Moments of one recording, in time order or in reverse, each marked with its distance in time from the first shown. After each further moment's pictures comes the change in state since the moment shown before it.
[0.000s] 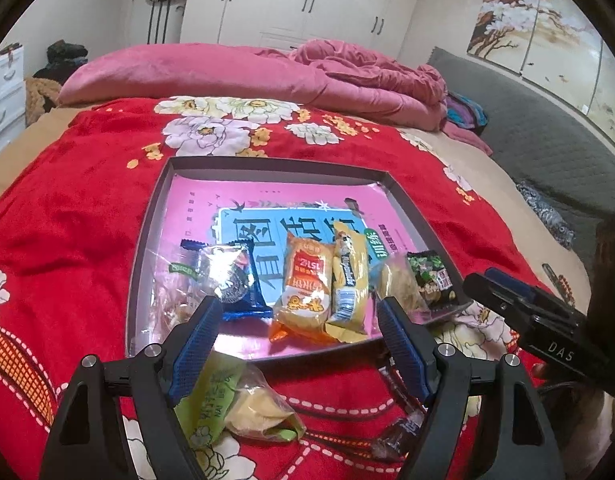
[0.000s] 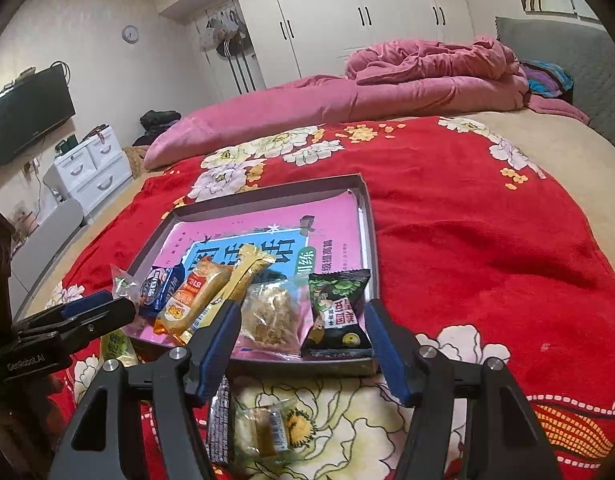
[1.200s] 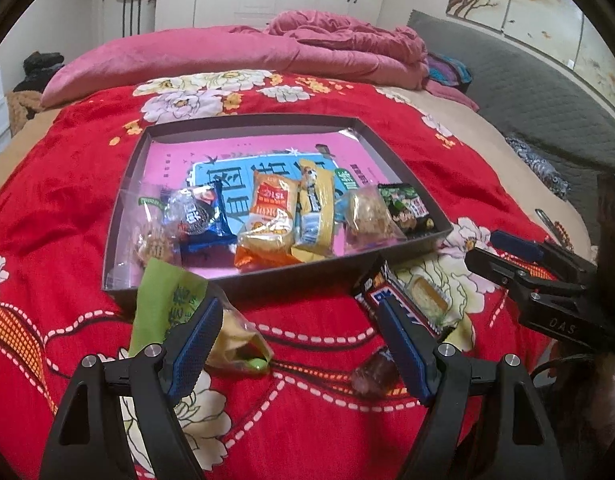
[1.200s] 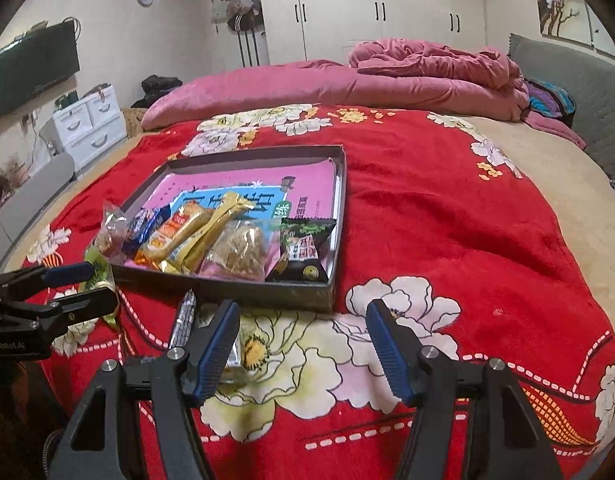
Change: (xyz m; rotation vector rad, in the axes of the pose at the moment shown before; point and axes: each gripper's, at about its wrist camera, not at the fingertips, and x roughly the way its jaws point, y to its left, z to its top) left arm -0.009 -0.025 -0.039 0.102 0.108 -0.004; right arm -0.026 -0.008 -0.034 -0.124 0.074 -0.070
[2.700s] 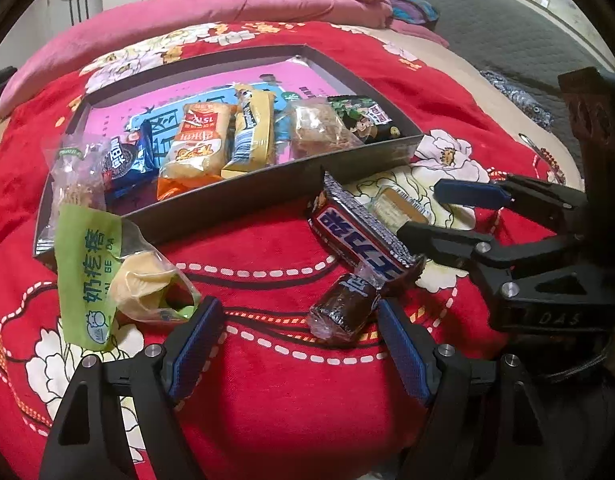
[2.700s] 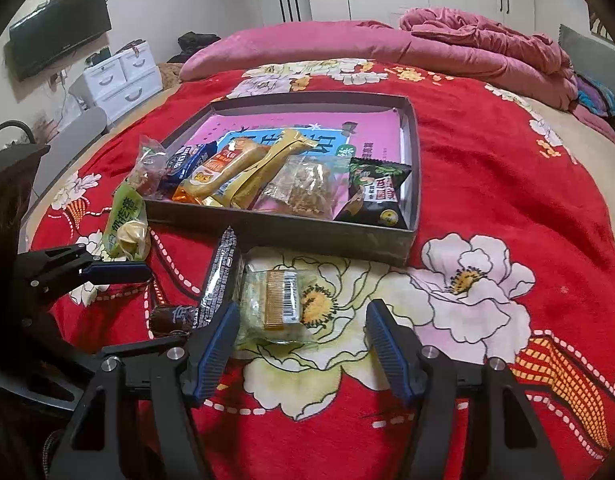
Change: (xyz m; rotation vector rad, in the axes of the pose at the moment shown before) left arm 0.031 -0.028 -0.027 0.133 0.174 -0.055; right arm 0.026 0.034 -0.016 -0.083 0.152 0.133
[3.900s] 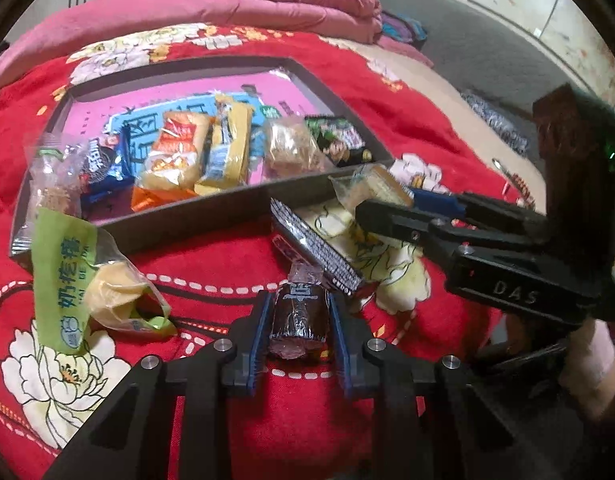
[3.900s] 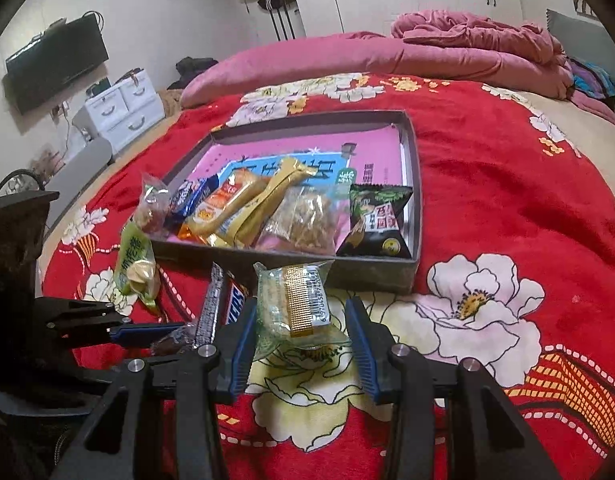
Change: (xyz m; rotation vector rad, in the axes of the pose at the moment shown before) left arm -0.009 0.001 0.008 -0.077 -0.036 -0.140; right arm -0.005 -0.012 0.013 0.083 -0.079 0.055
